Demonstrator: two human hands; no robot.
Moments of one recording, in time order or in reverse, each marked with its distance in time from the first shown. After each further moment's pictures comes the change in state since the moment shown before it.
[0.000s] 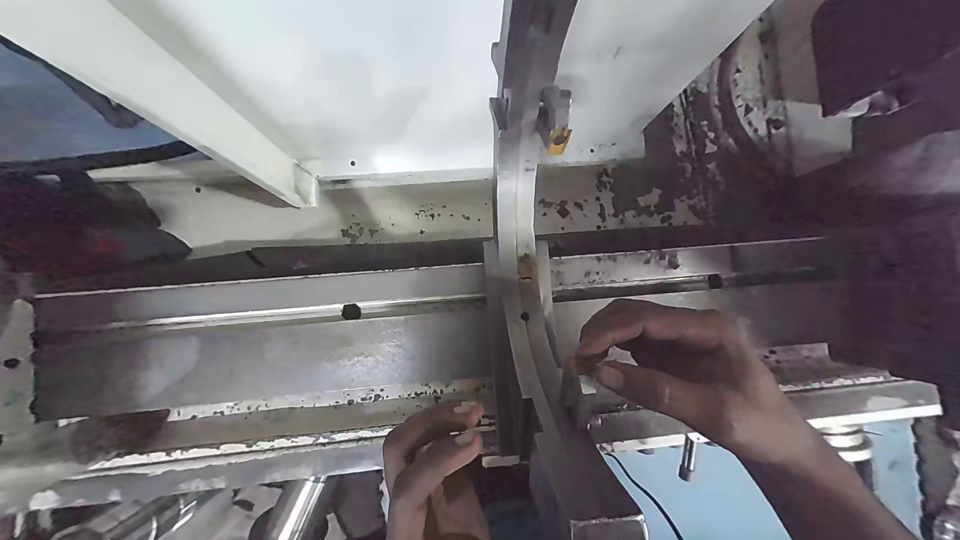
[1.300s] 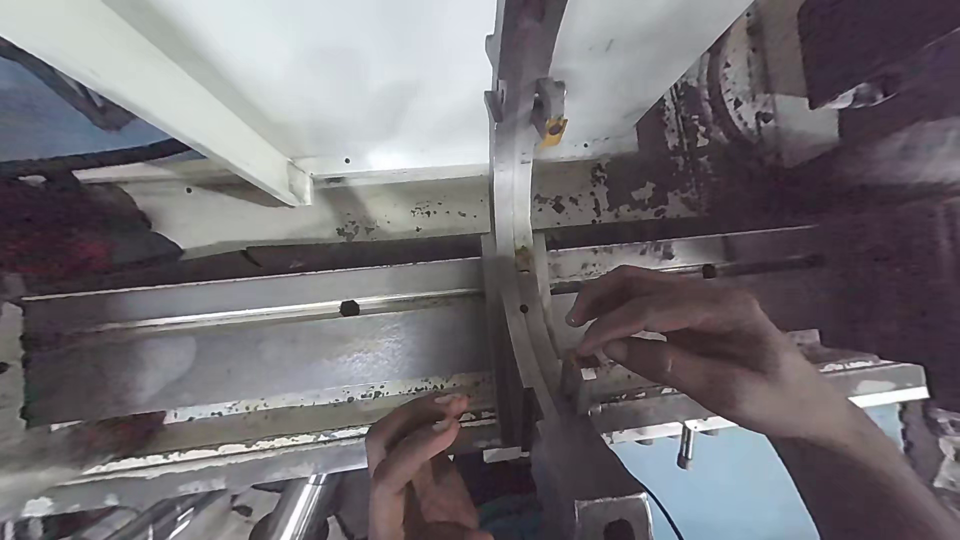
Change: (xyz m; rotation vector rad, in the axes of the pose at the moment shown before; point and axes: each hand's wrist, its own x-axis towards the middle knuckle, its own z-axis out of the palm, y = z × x) left_hand -0.001 -0.005 -0.014 -0.048 0.009 -0.010; right_hand 0.012 -0.022 -0.009 -0.266 -0.105 -0.062
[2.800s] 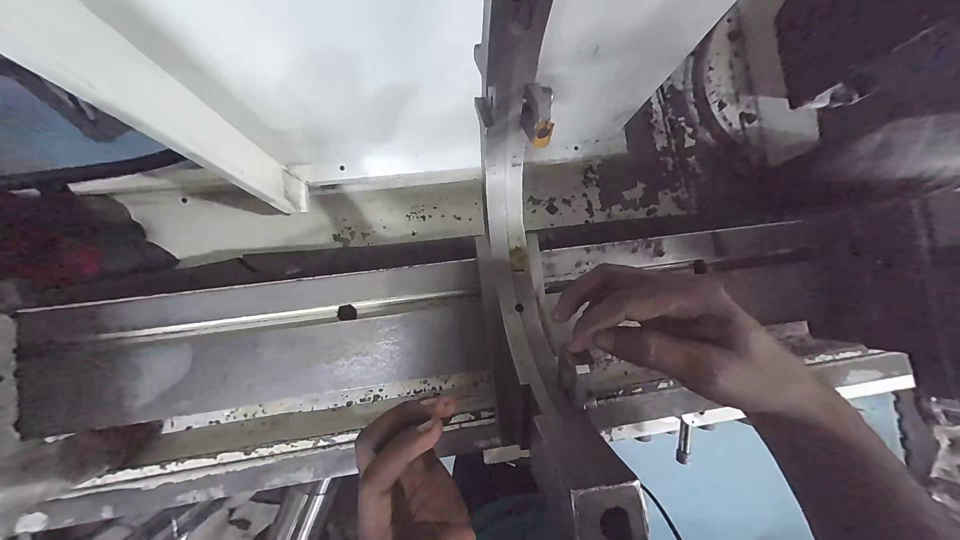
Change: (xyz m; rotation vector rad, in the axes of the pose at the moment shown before) left_hand -0.003 -0.003 -0.005 0.006 0.033 0.028; right_hand 0.004 0.005 0.001 0.007 -0.027 0.000
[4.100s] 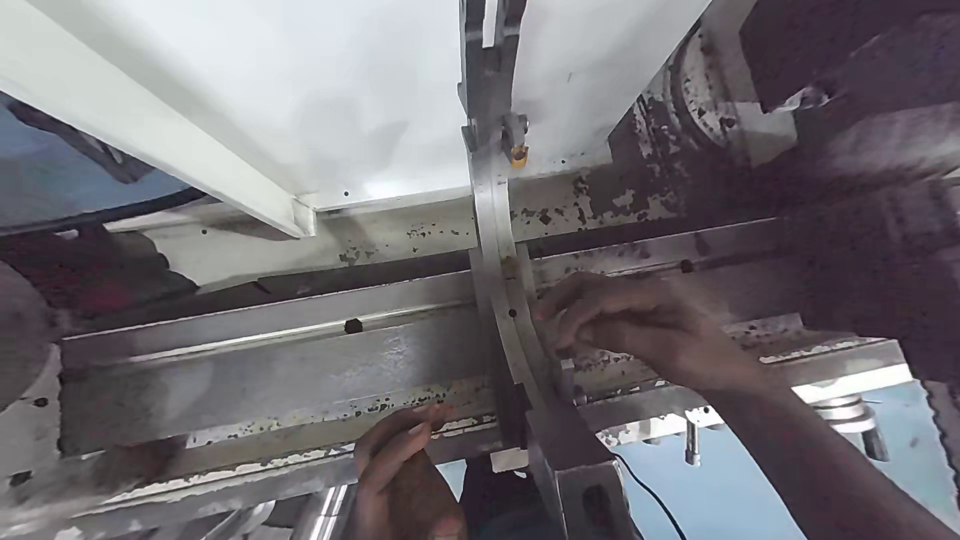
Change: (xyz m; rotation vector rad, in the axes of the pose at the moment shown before) left_hand -0.002 0.001 -0.008 0.046 -0.012 0.030; right_hand -0.002 0.015 0.008 0.197 0.034 -0.049
